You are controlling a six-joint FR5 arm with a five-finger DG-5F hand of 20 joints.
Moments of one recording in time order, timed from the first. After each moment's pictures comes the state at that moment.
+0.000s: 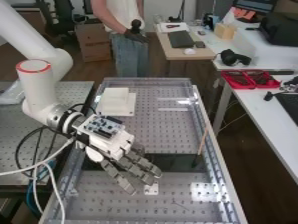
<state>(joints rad) 1.51 -2.01 -2.06 -2.39 -1.20 -0.77</state>
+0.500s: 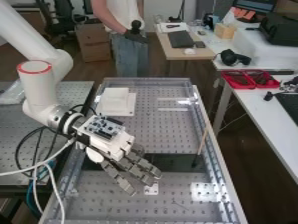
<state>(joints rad) 1.51 -2.01 -2.06 -2.39 -1.19 -0.77</state>
